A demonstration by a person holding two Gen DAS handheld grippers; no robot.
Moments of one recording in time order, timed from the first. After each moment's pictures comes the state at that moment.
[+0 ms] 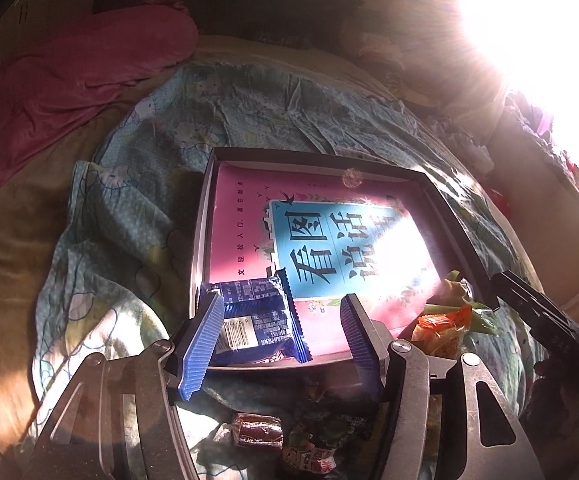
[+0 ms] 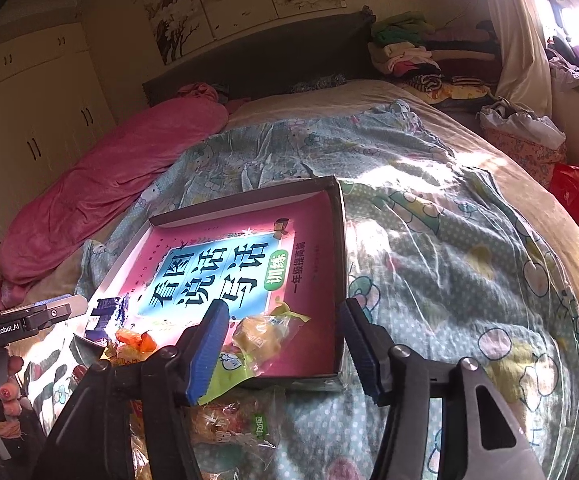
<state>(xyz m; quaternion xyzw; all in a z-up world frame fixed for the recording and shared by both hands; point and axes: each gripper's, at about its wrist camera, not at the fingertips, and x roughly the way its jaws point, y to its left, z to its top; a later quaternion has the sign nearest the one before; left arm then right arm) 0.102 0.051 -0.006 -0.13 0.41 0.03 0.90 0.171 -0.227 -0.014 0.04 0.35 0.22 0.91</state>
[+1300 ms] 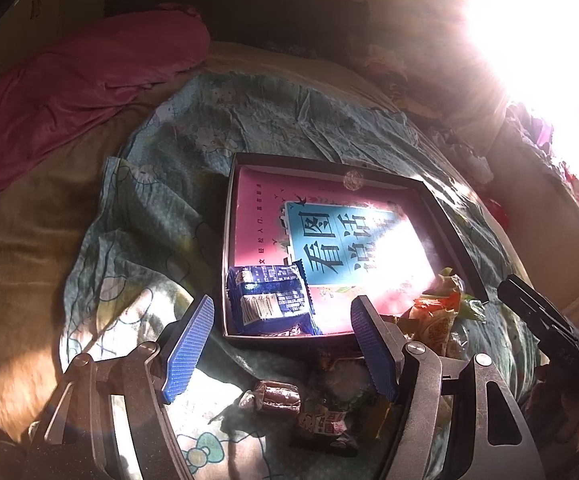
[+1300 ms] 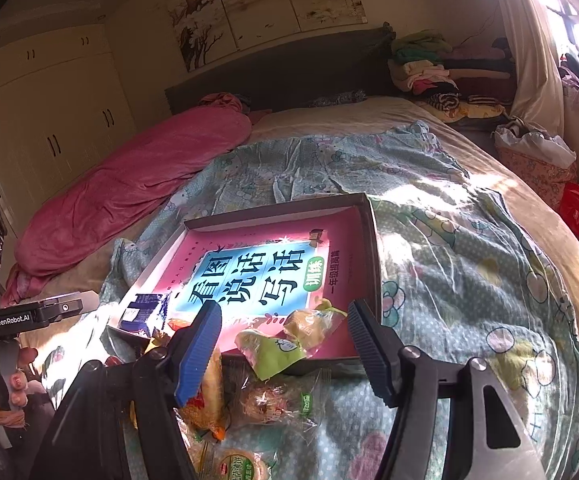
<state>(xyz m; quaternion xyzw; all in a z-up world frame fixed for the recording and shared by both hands) 0.069 0.064 0.006 -0.14 0.40 0.04 0.90 0.134 -0.215 0.007 0.03 0.32 0.25 0.91</state>
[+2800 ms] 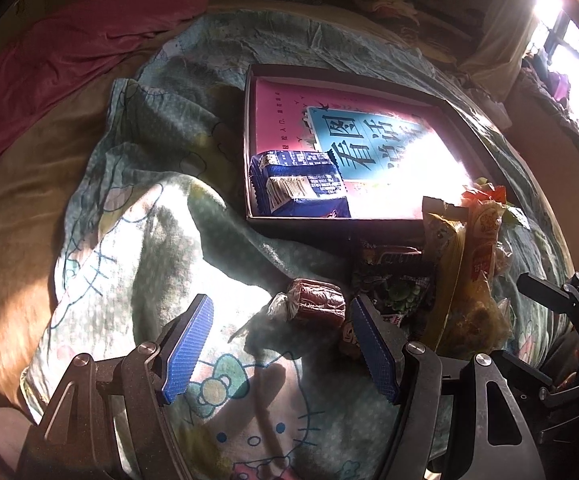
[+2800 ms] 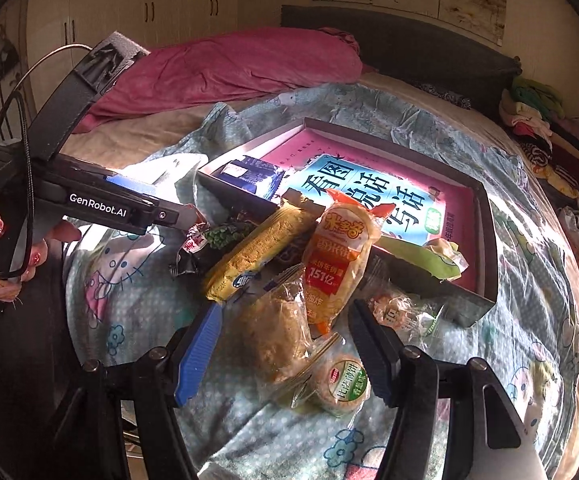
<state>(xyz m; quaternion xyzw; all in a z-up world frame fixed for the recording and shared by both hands) 0.041 0.058 -0.045 -0.11 0.49 0.05 0.86 0.045 -0.135 -0.029 -0.21 0.35 0.36 0.84</state>
